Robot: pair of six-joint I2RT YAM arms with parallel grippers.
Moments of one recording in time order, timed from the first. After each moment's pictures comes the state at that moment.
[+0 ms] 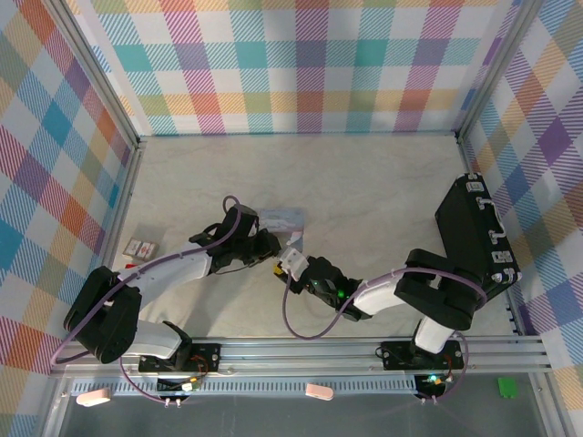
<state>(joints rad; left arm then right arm) -0.60 1.36 0.75 -0.22 0.27 -1.00 1.11 1.67 0.49 0.87 0.23 -0.14</state>
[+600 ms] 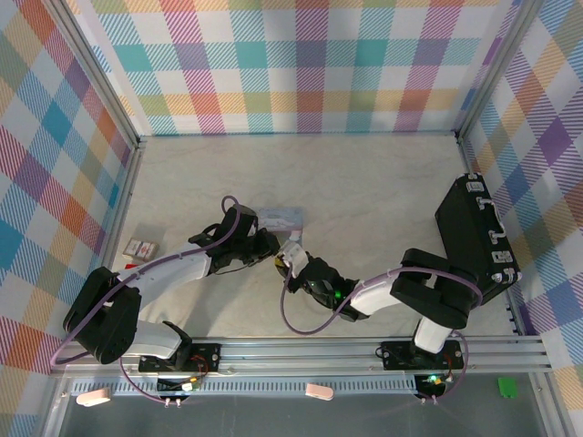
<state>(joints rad) -0.60 1.36 0.74 -0.20 0.26 -1.01 1.11 1.70 0.51 0.88 0.28 0.09</state>
